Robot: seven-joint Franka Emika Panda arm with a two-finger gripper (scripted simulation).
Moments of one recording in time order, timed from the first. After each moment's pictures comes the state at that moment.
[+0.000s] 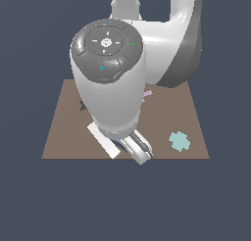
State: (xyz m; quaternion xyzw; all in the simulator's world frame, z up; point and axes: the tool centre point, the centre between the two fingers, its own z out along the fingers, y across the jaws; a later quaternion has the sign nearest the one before) arm 0.087 -0.018 0.039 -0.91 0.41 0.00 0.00
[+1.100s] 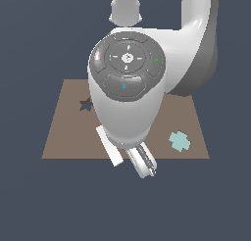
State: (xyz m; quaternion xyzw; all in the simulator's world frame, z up) arm 0.106 0.002 0.037 -0.86 0.50 0.00 0.00
